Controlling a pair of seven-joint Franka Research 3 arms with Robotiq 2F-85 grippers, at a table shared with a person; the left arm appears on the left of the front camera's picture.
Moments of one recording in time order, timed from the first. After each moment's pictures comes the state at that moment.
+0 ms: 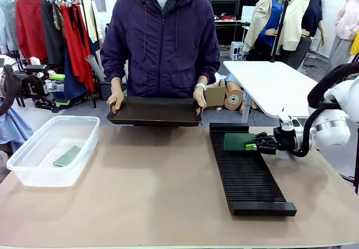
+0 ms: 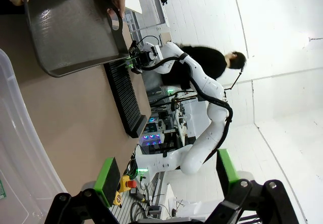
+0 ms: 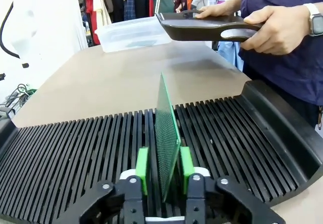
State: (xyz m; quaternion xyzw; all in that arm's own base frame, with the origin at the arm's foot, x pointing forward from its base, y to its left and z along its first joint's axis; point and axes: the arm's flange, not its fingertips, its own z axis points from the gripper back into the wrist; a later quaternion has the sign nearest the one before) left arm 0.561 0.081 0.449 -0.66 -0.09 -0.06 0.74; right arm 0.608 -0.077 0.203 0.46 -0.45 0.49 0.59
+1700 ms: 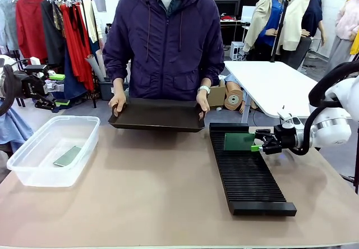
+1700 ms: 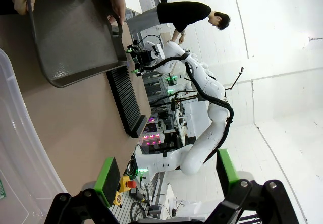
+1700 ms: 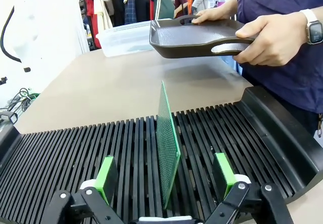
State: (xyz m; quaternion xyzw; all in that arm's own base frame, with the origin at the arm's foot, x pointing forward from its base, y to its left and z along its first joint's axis) left arm 0.561 0.081 0.449 -0.66 -0.09 -0.06 0.74; right arm 0.609 -0.076 0.212 0.46 -0.44 0.49 0.59
